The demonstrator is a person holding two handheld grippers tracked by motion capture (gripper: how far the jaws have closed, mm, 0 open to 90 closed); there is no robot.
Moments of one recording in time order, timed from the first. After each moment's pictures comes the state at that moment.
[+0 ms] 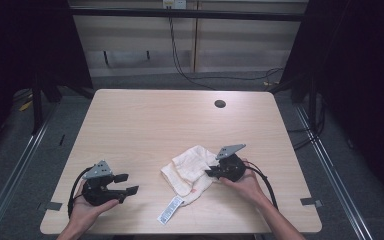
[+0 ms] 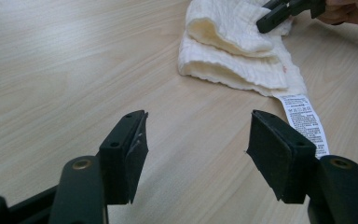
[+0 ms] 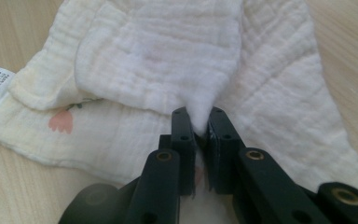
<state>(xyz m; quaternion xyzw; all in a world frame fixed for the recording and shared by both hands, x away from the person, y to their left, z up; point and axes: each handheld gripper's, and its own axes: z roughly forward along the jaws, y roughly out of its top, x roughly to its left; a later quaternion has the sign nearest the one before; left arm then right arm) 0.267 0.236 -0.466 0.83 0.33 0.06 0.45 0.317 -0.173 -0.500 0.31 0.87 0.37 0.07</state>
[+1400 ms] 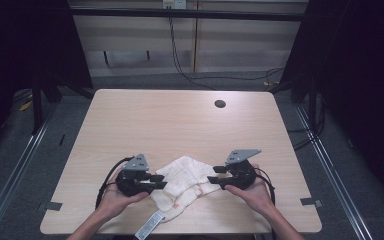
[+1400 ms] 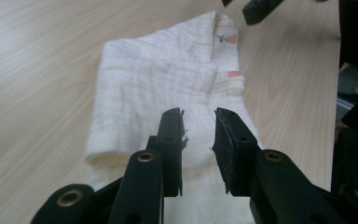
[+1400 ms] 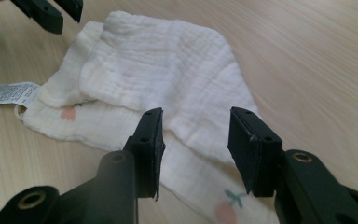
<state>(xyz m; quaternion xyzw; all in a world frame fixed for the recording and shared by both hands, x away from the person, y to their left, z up) 0.285 0.147 -0.453 0.88 0.21 0.01 0.43 0.275 -0.186 -0.458 0.32 0.85 0.42 0.08</state>
